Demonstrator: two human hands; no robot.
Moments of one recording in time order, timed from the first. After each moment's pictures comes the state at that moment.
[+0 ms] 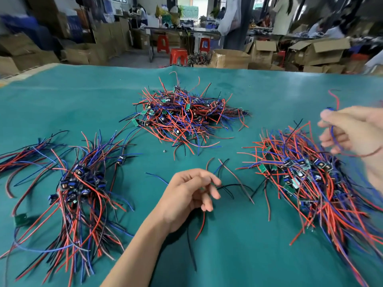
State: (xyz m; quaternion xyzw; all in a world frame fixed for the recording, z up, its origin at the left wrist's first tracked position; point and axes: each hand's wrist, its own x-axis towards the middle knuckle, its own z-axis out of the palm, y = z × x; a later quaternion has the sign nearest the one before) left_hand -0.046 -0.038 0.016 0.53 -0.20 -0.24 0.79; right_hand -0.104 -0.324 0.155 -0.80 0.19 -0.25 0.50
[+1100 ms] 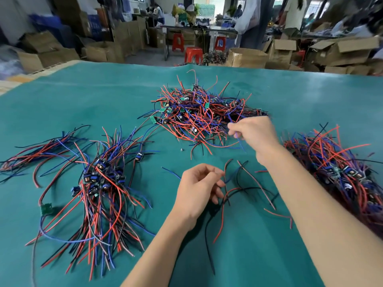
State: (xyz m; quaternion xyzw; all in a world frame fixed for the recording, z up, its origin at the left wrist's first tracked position) left_hand -0.039 -0.040 0.016 0.63 -0.06 -0.10 0.77; right_hand 0.042 -0.204 0.083 -0.84 0.12 -0.15 0.51
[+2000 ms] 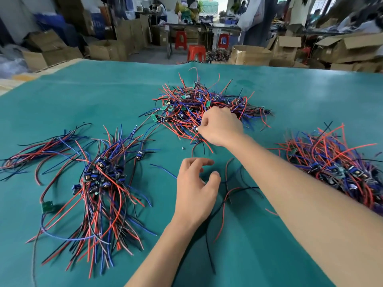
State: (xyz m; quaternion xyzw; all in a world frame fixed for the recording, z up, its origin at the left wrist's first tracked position) left_hand -0.042 -0.041 0.008 0.81 -0.08 0.12 0.57; right_hand 0.082 -0.146 0.080 -0.98 0.03 -0.11 0.15
